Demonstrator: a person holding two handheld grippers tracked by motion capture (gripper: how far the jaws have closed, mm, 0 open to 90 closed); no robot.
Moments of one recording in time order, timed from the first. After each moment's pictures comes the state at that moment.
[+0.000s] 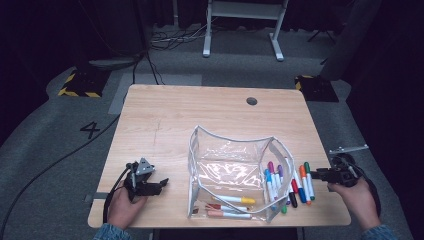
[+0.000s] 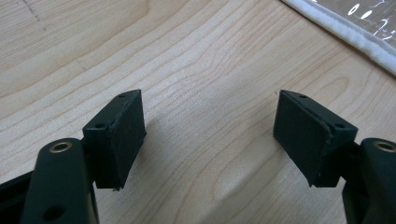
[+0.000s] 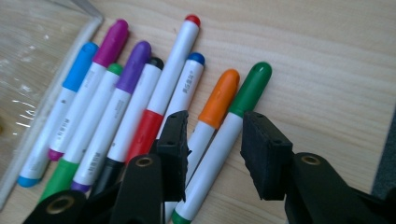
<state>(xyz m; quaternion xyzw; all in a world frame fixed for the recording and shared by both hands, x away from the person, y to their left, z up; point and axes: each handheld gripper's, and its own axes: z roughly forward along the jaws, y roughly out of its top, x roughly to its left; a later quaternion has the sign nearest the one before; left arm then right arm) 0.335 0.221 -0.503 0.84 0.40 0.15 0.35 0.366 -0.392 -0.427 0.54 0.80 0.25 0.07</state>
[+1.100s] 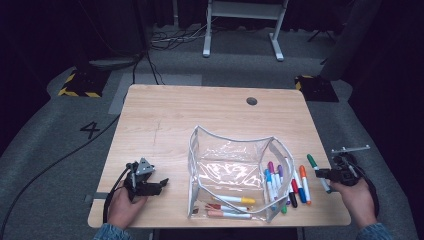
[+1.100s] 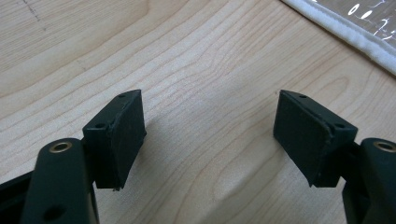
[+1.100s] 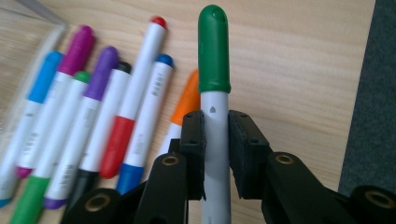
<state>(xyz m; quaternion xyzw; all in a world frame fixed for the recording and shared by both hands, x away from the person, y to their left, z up) 0.335 0.221 -0.503 0.84 0.40 0.15 0.34 0.367 -0.398 -0.424 0.57 0.78 0.24 0.09</state>
